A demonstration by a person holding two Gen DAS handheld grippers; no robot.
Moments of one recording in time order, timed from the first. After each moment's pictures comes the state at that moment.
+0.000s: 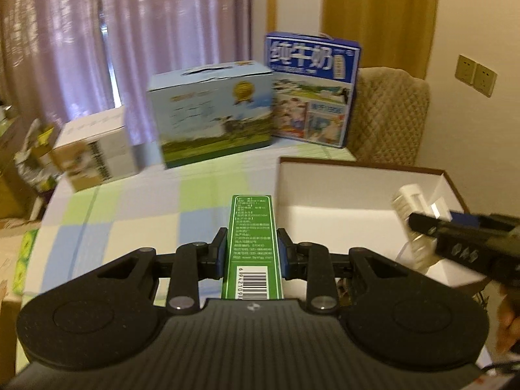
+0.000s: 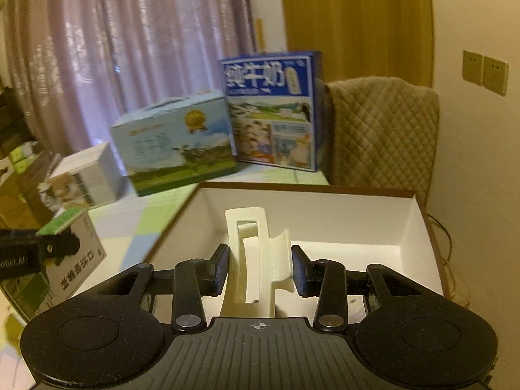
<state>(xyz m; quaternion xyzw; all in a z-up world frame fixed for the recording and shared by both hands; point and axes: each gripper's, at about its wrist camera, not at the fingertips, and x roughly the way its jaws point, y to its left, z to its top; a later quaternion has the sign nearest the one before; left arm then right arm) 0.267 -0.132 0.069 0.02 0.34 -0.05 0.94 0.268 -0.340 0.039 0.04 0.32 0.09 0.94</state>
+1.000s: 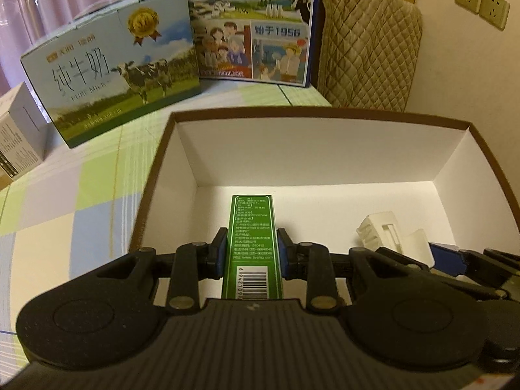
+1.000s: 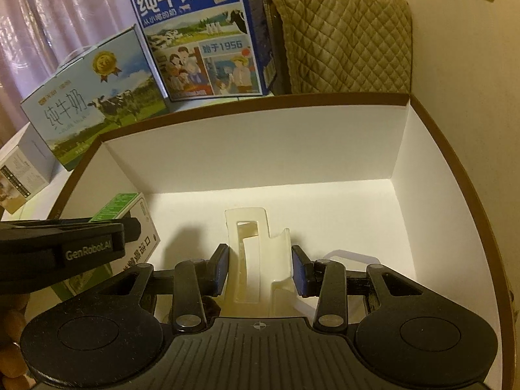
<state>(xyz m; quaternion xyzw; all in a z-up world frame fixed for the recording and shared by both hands) 0.398 -0.240 -0.040 0.06 0.44 -0.09 0.89 0.351 -0.384 -0.052 0.09 0.43 0.02 0.90</state>
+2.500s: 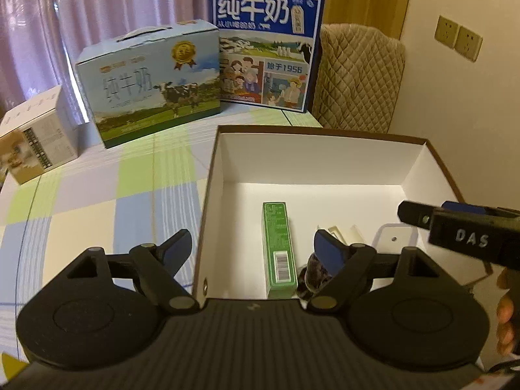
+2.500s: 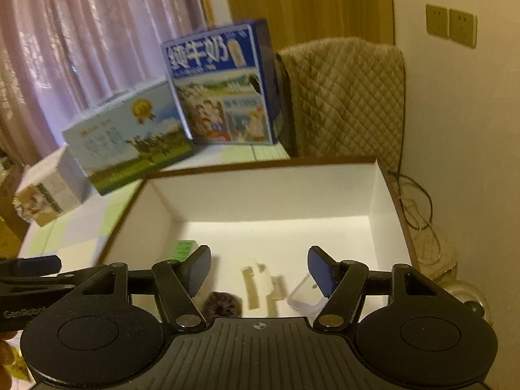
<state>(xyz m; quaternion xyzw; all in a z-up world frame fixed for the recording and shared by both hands) 0.307 -0.180 0.029 0.03 0.40 -0.10 0.91 0.280 -0.381 0.034 0.08 0.36 0.04 0.93</state>
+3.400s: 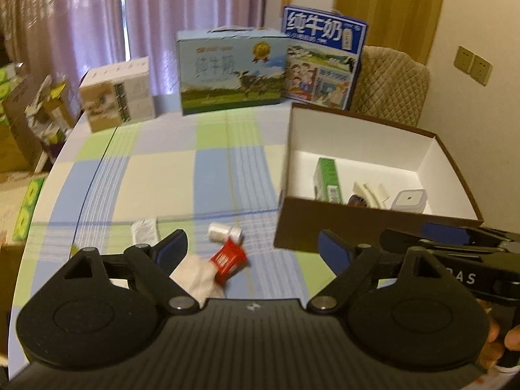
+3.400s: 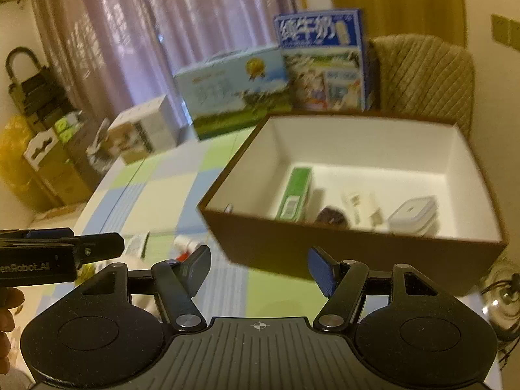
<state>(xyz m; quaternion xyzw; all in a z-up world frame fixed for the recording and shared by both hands) 0.169 -0.084 0.045 -0.02 0.38 -0.04 0.92 0.177 -0.298 0.011 0.06 0.37 0.18 0.91</state>
